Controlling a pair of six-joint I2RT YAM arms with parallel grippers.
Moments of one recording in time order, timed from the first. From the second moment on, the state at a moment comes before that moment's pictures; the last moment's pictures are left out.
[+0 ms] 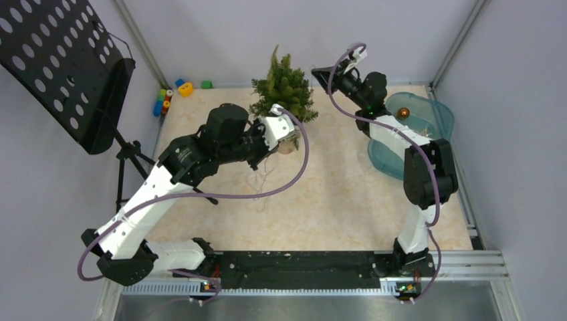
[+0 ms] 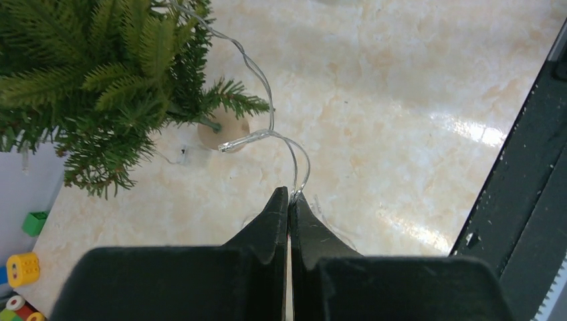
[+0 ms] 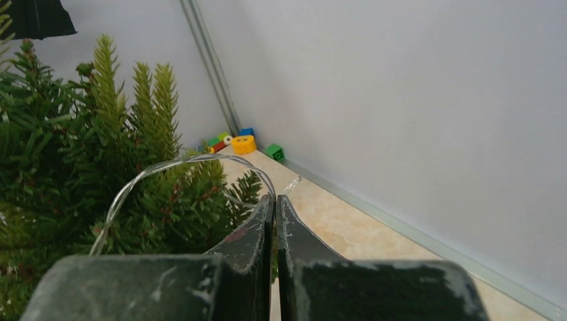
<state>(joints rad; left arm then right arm) -0.80 1.22 1.59 -0.91 0.12 0.36 0.30 1.88 1.40 0.77 -0.53 0.35</state>
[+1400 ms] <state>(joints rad) -0.98 1.36 1.61 -0.98 0.17 0.37 0.23 1.85 1.42 0.84 -0.61 0.39</state>
